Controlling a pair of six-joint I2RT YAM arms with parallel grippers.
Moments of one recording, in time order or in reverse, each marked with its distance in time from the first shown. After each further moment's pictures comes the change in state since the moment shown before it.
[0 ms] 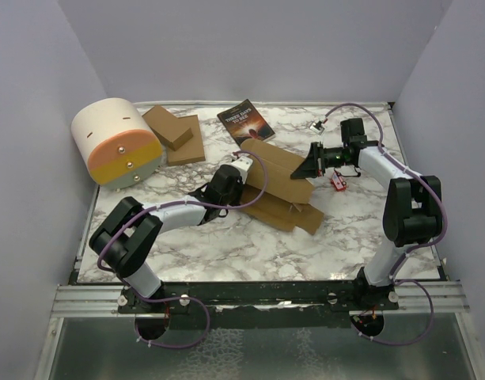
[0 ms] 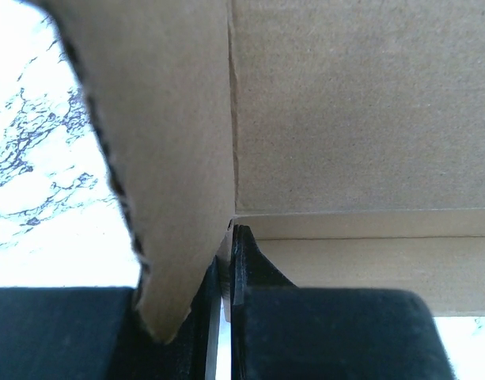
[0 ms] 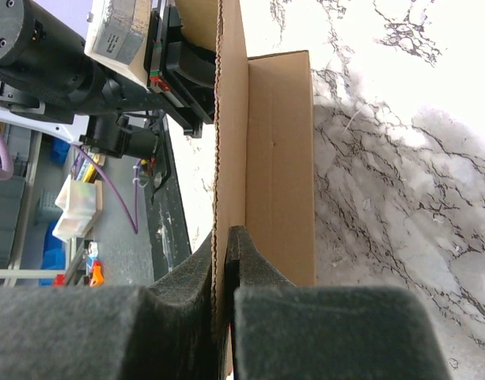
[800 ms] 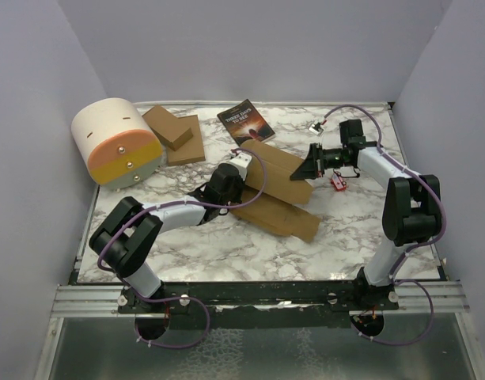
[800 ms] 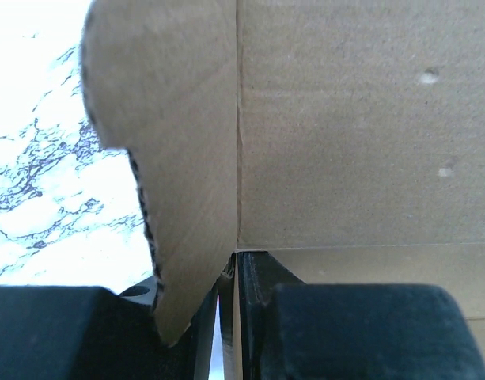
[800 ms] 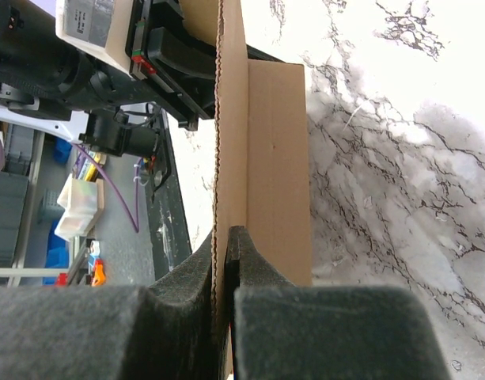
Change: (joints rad) left arm 0.000 0.000 -0.005 0.079 -0.001 -0.018; right arm -0.001 0.007 -0.008 0.009 0.000 0.003
